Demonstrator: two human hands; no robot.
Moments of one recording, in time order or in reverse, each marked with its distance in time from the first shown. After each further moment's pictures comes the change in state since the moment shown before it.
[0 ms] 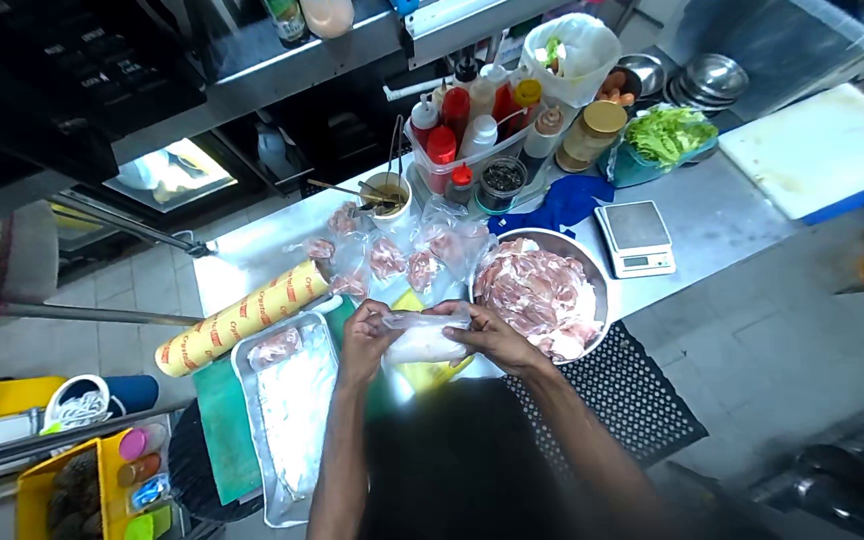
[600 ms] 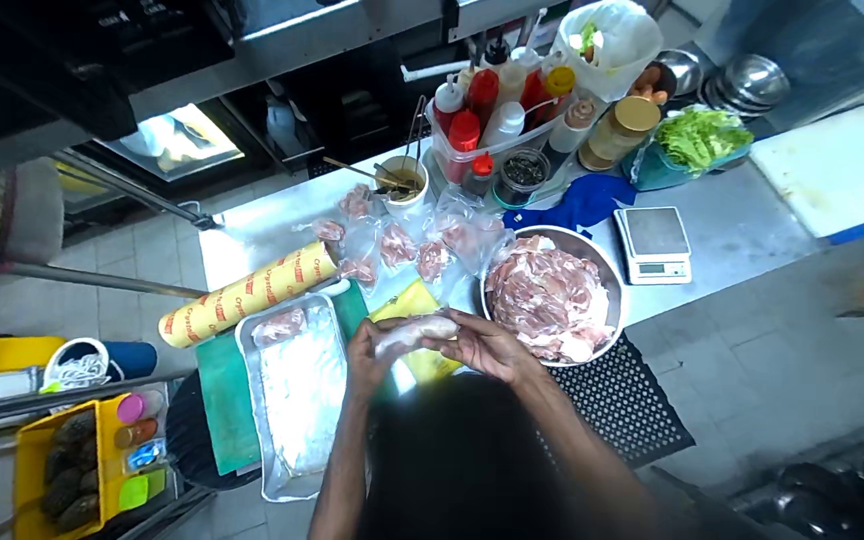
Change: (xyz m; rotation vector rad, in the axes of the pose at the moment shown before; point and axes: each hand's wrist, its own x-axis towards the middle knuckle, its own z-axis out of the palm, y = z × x) left_hand -0.048 -0.033 -0.026 0.091 0.012 0.237; right_hand 0.016 0.028 0.019 0.639 0.005 0.236
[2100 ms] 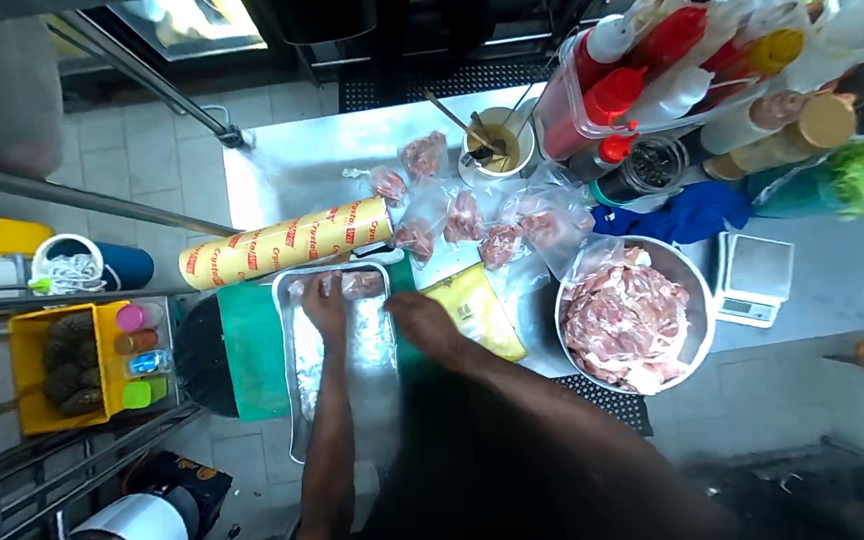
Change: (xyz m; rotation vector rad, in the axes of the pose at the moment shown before) left_hand -0.009 -0.069 -0.220 0.966 0.789 -0.424; right_hand 0.208 0.118 0.034 -1.928 -0.012 -0.305
